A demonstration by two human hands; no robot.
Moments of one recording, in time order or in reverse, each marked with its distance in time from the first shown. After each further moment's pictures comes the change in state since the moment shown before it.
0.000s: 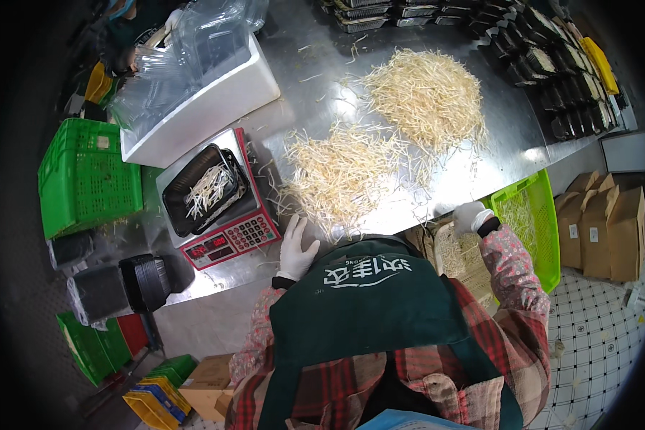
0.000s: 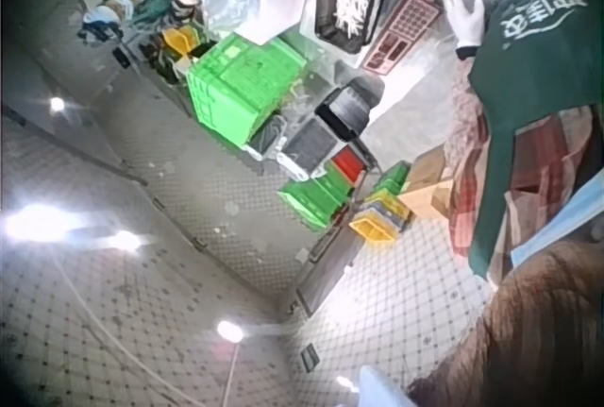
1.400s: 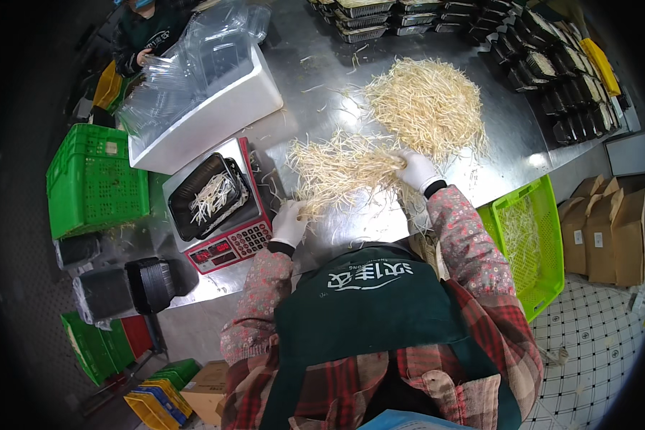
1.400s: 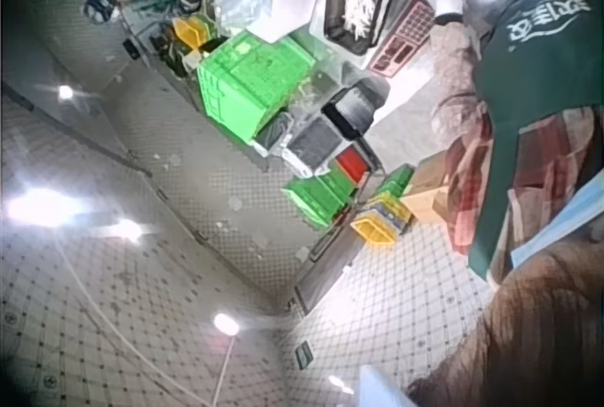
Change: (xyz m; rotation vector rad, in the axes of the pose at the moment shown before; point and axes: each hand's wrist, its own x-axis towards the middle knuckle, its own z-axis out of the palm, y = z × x) left_hand 0.090 -0.012 -0.011 0.339 -0.042 0.028; right_hand 0.112 -0.053 -0.088 0.643 0.890 -0.070
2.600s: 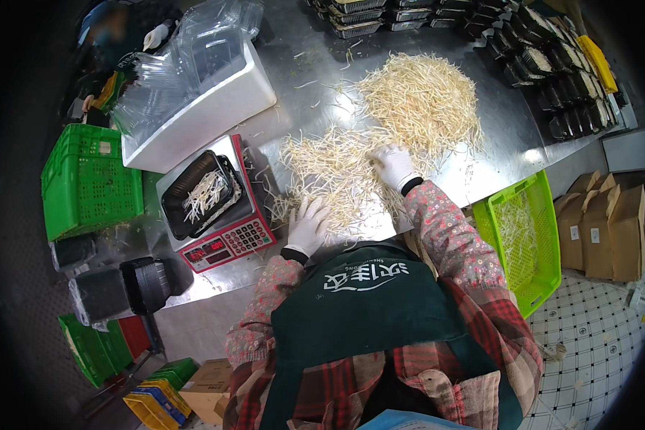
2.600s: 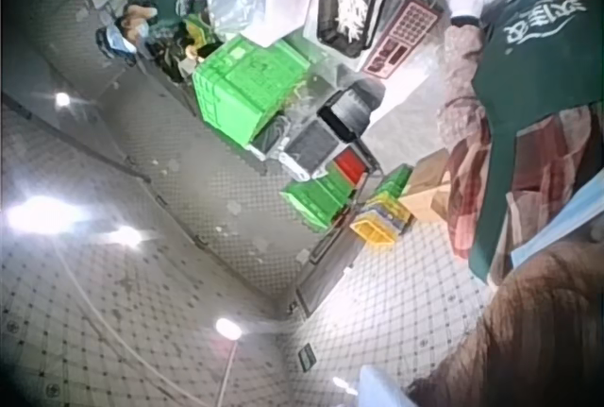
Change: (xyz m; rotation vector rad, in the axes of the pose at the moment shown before) left_hand -0.024 0.035 0.037 0.122 -0.143 0.172; right_hand 0.013 -0.014 0.046 -0.333 0.161 -0.258
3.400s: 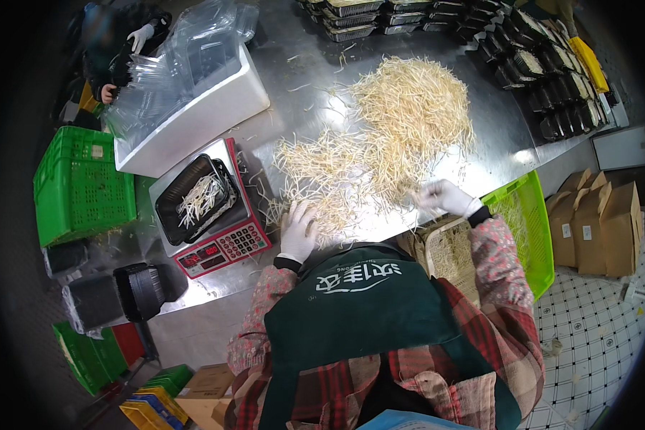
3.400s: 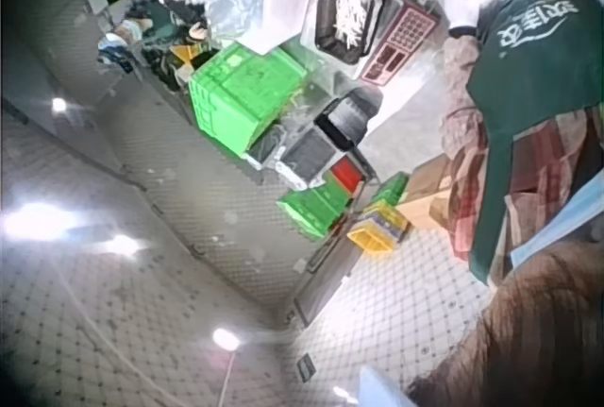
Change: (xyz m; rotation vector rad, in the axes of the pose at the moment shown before) left_hand -0.007 -0.003 -0.003 -0.154 0.202 -0.019; right_hand -0.100 0.064 -0.116 1.022 -0.560 0.313
